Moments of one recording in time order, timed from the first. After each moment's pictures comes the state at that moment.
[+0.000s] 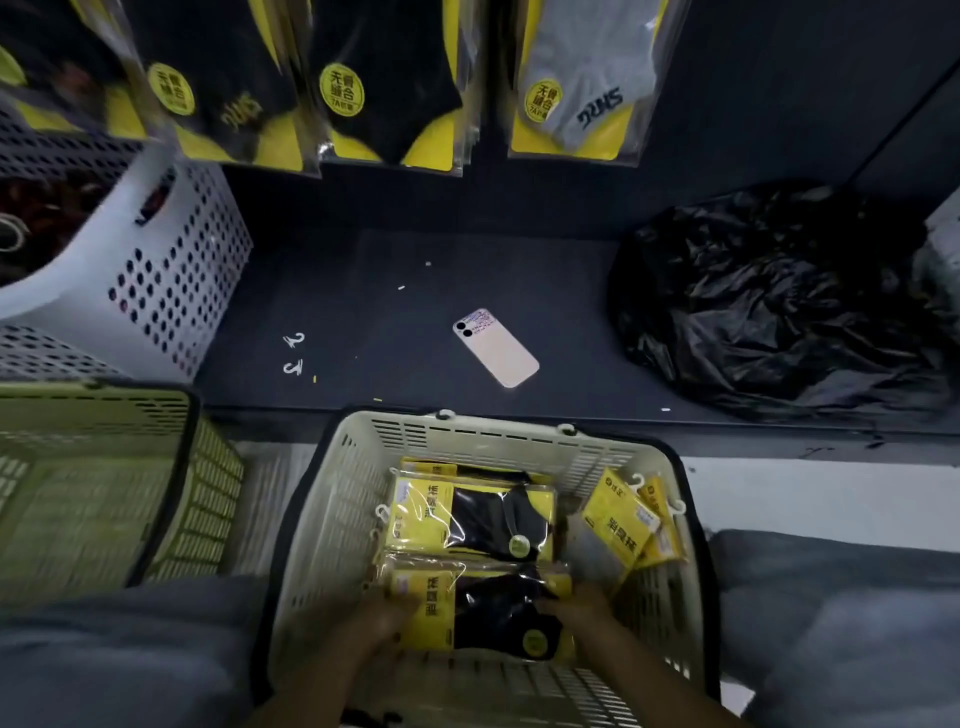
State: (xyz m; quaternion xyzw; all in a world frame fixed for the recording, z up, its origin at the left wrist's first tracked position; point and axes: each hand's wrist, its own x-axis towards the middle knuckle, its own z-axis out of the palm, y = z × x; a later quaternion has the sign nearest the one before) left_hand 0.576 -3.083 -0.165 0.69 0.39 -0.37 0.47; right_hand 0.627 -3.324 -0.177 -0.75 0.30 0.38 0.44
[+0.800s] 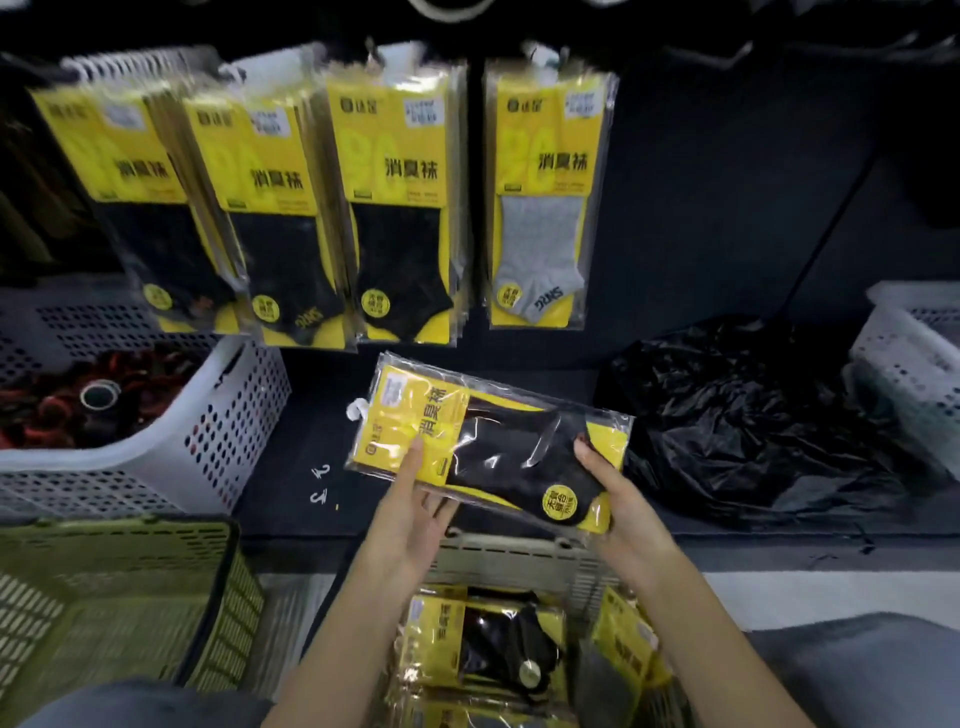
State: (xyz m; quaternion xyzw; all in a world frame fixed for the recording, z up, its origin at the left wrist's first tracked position) left_hand 0.704 -3.100 0.073 0.37 0.25 0.00 0.89; right_hand 0.752 -3.306 0.061 -0.46 0.09 0.29 0.84
